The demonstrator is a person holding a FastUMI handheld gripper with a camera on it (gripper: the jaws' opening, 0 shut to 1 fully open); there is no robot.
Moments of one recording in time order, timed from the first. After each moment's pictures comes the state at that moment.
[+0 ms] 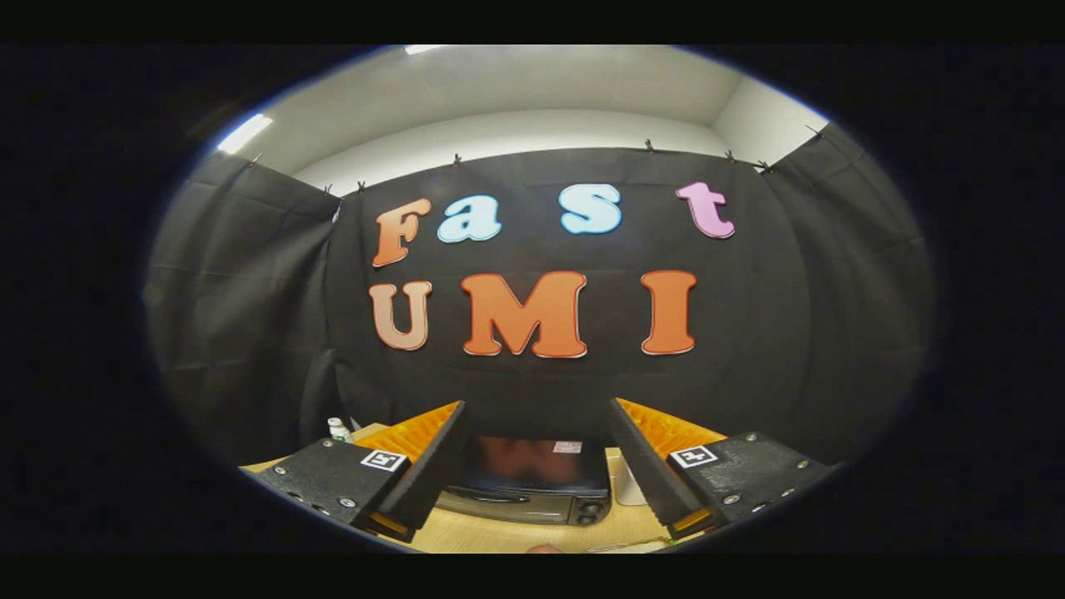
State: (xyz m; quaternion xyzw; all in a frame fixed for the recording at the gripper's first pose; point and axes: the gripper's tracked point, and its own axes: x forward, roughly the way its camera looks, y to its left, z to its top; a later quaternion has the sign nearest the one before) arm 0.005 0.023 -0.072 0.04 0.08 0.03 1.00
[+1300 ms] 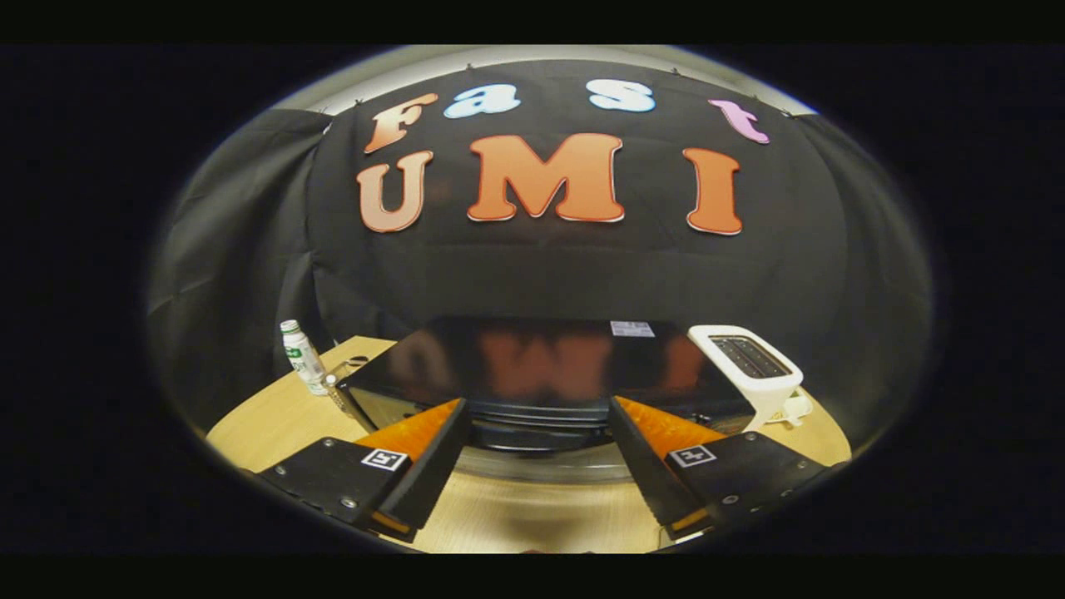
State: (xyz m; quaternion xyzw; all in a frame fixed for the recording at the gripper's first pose) arm 0.040 0.109 -0.301 0.03 0.26 0.03 0.96
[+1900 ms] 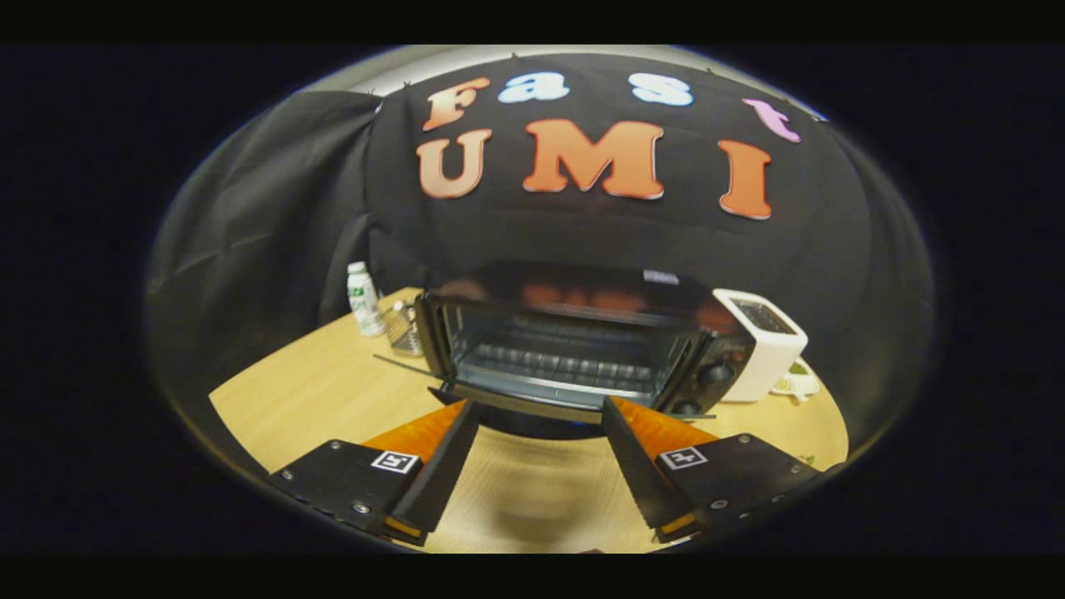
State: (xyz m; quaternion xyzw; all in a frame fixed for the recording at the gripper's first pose) arm -0.085 0.124 -0.331 -0.01 0.33 0.11 0.94
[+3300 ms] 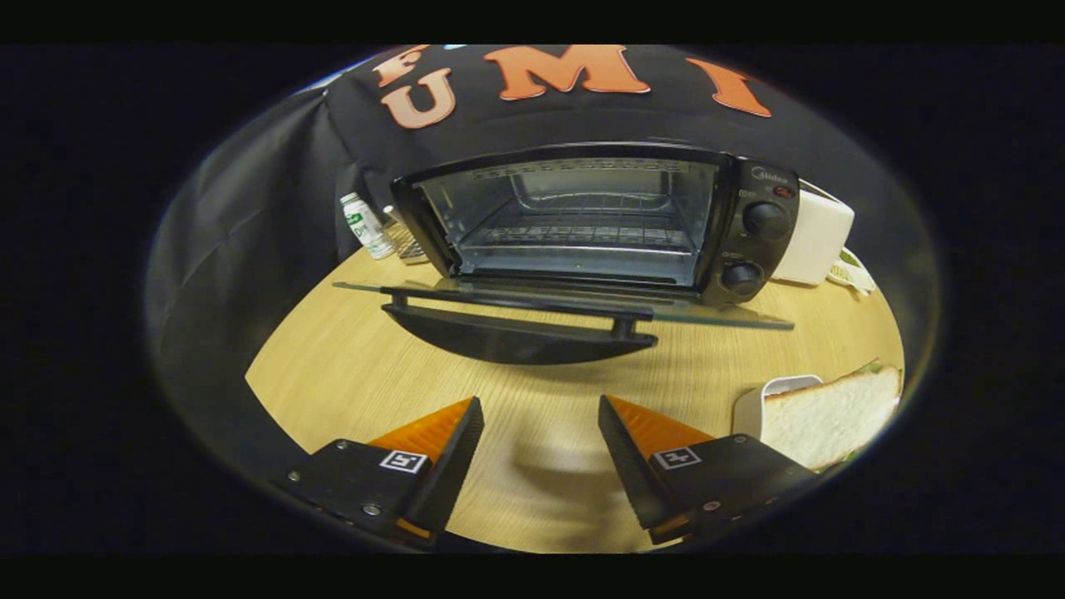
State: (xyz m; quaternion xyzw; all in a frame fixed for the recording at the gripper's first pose) arm -0.137 0.121 -0.416 0.07 0.50 0.14 0.85
